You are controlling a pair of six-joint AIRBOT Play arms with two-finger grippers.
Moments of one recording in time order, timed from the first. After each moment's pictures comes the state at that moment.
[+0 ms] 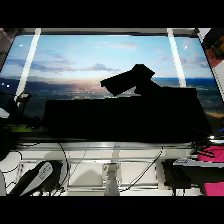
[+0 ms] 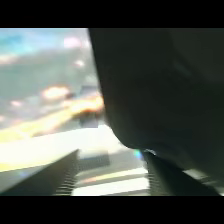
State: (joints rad) left arm 0.50 -1.00 0.68 1.42 -0.99 -0.79; right arm -1.01 -1.52 1.47 -1.41 1.57 1.55
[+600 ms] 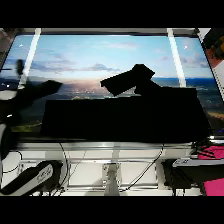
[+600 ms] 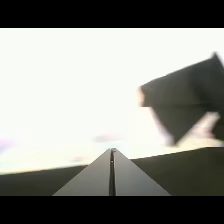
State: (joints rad) left arm 0.14 -1.14 0.83 0.44 -0.74 -0.84; right arm -0.85 -1.61 1.66 -1.04 1.36 1.57
